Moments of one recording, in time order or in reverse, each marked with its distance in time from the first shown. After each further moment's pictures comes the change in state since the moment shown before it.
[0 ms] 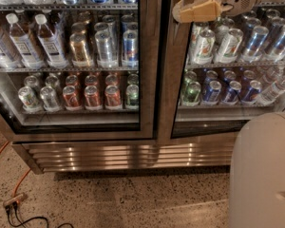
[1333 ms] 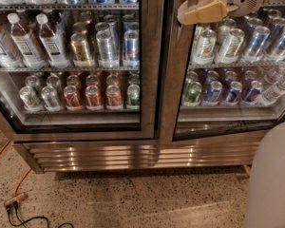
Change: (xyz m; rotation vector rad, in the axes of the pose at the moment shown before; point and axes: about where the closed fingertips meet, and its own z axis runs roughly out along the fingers) arm -0.004 0.005 -0.005 0.056 0.026 -0.008
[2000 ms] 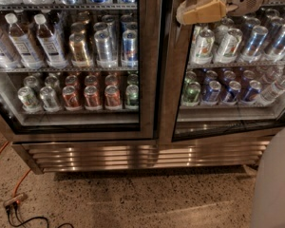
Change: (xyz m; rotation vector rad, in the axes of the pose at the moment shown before) arm -0.002 0.002 -0.002 0.021 0.008 0.004
